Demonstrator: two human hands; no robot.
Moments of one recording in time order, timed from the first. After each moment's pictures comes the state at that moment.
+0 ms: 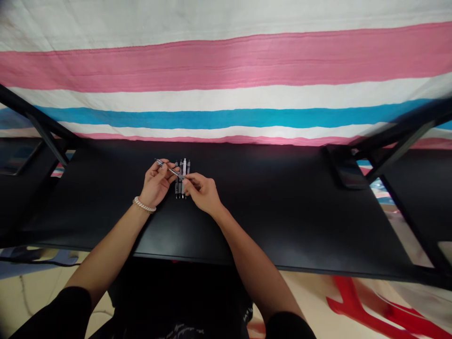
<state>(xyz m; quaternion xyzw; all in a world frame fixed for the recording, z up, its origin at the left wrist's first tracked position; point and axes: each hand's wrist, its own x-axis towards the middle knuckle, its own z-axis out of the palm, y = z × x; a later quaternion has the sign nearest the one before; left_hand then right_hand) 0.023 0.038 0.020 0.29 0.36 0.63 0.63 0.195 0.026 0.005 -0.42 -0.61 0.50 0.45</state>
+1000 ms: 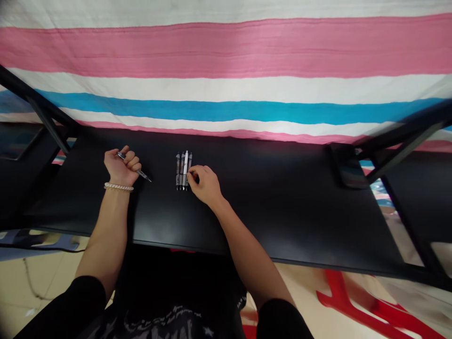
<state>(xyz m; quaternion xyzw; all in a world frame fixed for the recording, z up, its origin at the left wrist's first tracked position) -0.067 0.051 0.046 0.08 0.42 0.69 0.58 0.199 0.033 -0.009 -0.47 -0.76 0.24 0.38</state>
